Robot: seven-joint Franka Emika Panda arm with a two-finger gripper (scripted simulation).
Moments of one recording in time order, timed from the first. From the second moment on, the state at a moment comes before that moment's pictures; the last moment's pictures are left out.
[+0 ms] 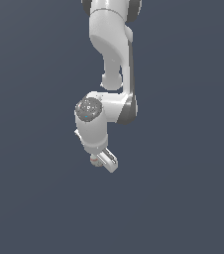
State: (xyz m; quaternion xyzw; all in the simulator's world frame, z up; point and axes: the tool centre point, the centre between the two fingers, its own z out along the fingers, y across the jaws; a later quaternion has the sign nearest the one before) arm 0.060 -0.058 0.094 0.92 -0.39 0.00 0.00
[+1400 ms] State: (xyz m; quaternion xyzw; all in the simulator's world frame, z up) arm -0.090 -0.099 0.295 0.92 -0.39 0.00 0.00
